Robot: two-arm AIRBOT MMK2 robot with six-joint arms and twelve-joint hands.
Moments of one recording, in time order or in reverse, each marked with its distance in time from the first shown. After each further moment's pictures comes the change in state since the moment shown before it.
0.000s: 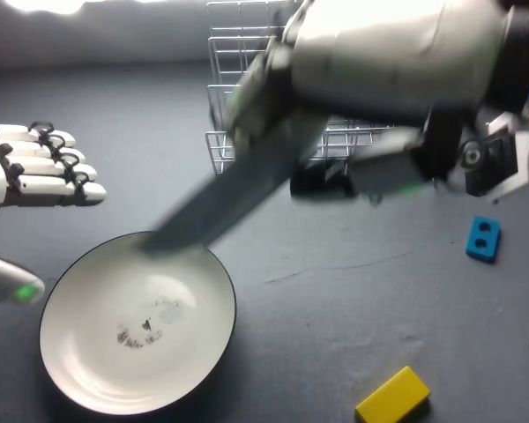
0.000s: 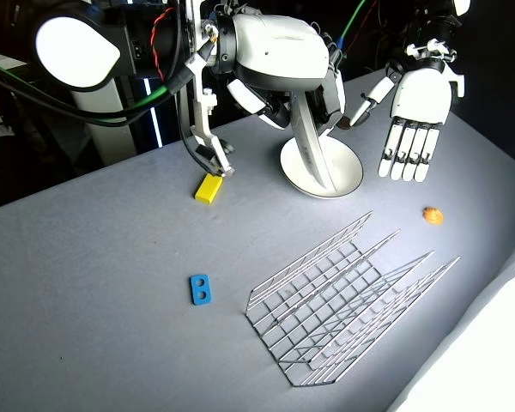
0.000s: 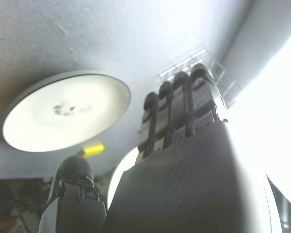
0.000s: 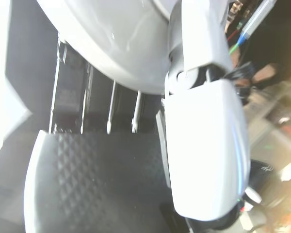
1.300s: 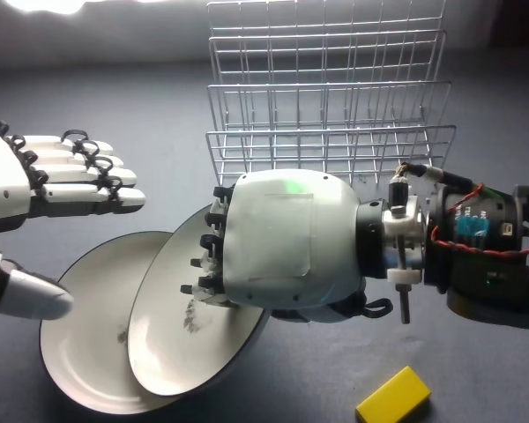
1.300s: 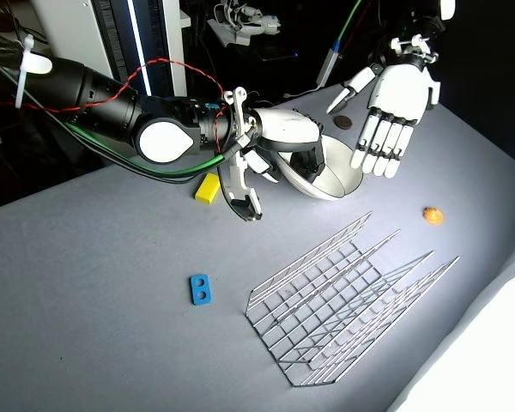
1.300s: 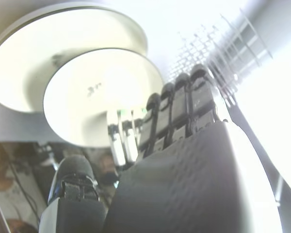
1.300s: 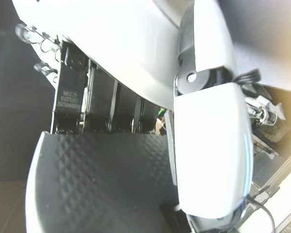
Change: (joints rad) left arm 0.053 0.004 -0.065 -0.127 -0.056 -0.005; right arm -0.266 -0.306 0.158 -0.059 0.035 -0.536
